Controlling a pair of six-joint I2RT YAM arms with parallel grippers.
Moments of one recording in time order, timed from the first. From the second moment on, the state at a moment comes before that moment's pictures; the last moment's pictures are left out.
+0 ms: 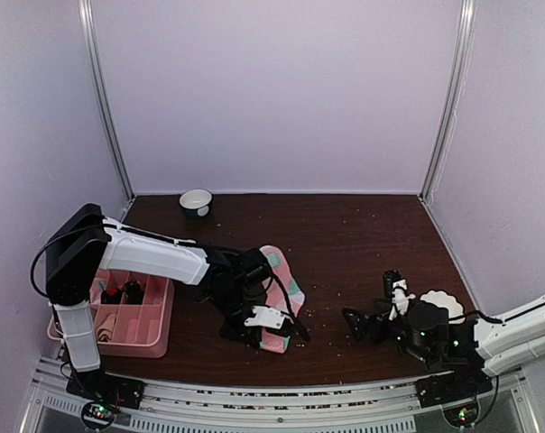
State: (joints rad) left arm -1.02 1.91 1.20 -0.66 0.38 0.81; right arm 1.17 0.99 0.09 0.55 0.54 0.58
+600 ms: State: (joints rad) left arm -0.97 2.18 1.52 -1.05 0.63 0.92; right arm 1.57 1.60 0.58 0.45 0.45 -0.12
